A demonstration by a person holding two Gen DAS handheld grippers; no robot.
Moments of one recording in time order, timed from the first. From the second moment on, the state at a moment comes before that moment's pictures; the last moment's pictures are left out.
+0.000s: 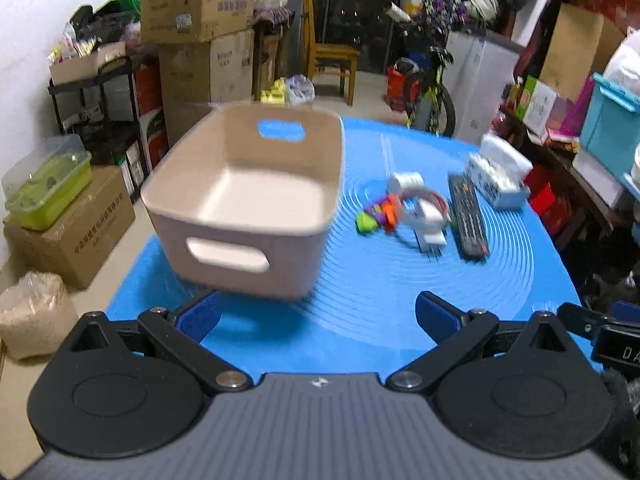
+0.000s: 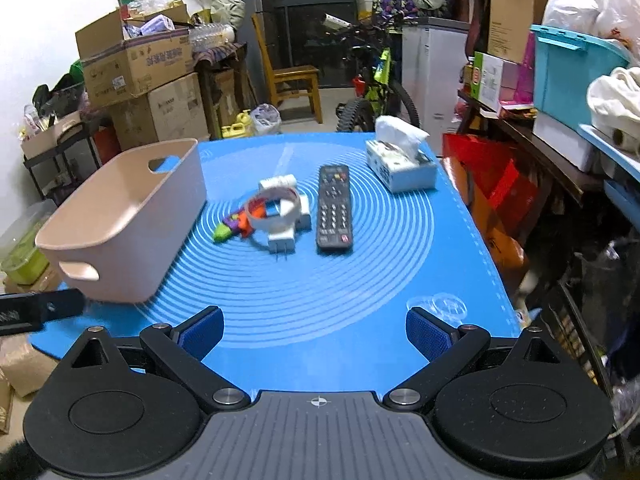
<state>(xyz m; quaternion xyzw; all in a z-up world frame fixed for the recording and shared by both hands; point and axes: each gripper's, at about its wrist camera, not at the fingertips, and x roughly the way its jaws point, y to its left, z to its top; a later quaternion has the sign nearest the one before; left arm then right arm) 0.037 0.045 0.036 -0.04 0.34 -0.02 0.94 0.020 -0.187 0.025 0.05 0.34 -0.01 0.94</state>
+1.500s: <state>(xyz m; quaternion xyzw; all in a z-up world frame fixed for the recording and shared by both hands) 0.263 0.167 -0.006 0.05 0.52 -0.01 0.86 0.331 -0.154 -0.047 0.00 0.47 -0.02 0.88</state>
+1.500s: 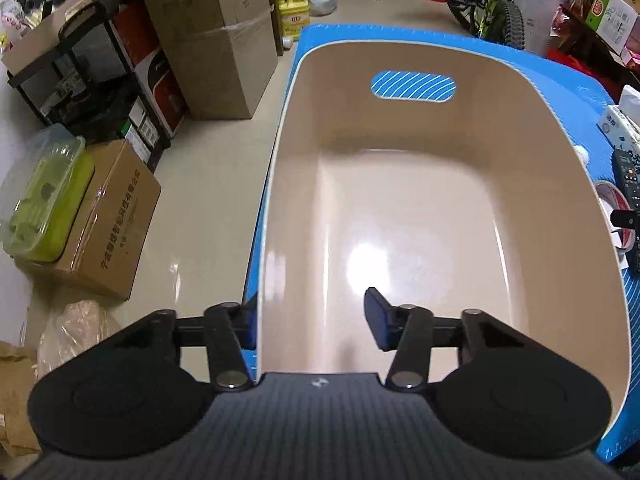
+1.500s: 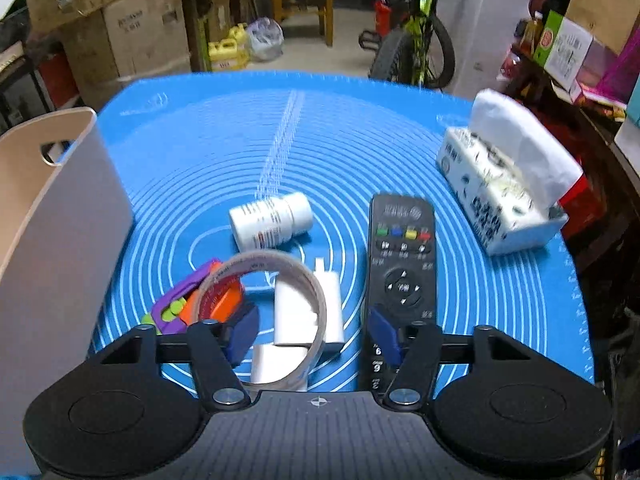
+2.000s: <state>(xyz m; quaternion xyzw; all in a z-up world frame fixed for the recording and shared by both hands) 0.272 0.180 -0.014 0.06 0.53 0.02 0.85 0.337 -0.148 -0.063 0.00 0.49 -0.02 0.87</state>
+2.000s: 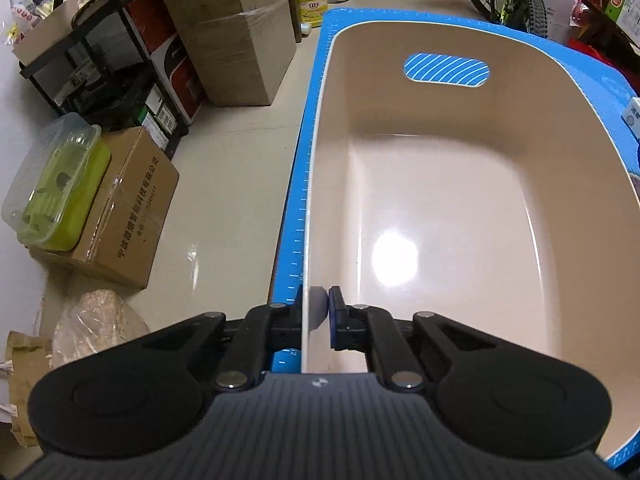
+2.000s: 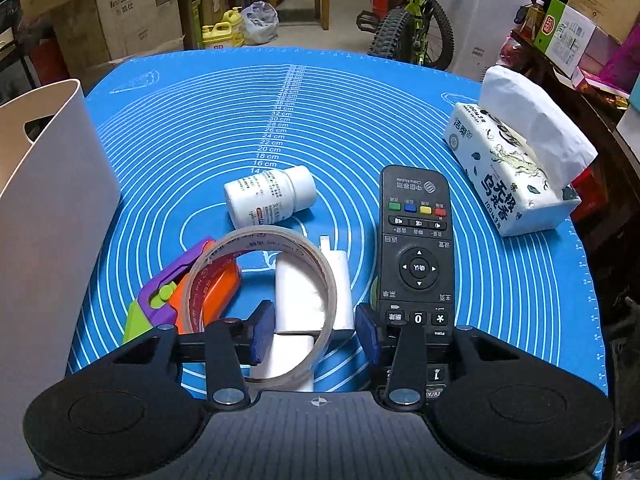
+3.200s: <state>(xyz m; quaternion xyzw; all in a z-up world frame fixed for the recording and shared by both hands) 0.270 0.183 -0.015 0.04 0.53 0.01 0.85 0.324 -0.153 -0.063 0.01 0.47 -0.01 0.88</state>
